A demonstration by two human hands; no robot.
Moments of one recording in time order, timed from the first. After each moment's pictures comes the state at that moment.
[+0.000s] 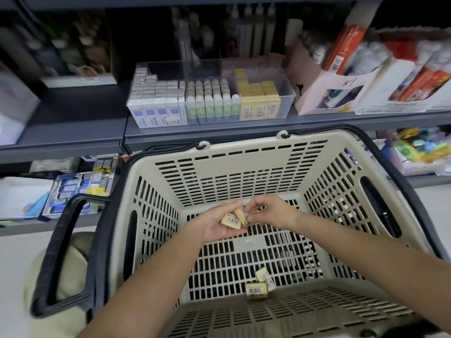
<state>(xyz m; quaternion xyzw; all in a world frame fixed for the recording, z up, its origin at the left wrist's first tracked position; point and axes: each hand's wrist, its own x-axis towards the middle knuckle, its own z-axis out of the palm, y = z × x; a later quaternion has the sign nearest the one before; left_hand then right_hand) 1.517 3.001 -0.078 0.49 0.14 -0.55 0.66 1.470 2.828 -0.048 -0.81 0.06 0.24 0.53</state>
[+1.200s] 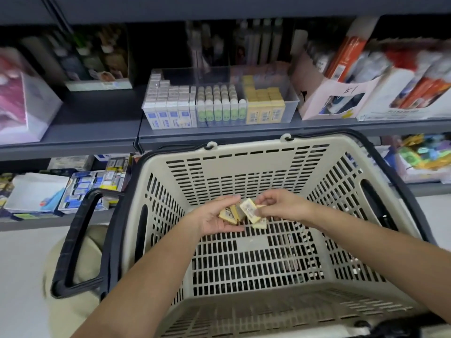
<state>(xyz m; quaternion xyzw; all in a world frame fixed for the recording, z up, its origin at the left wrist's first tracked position) 1.520 3.017 -0.055 0.49 0.14 -0.53 0.68 1.469 2.823 -0.002 -0.81 0.06 0.31 0.50</state>
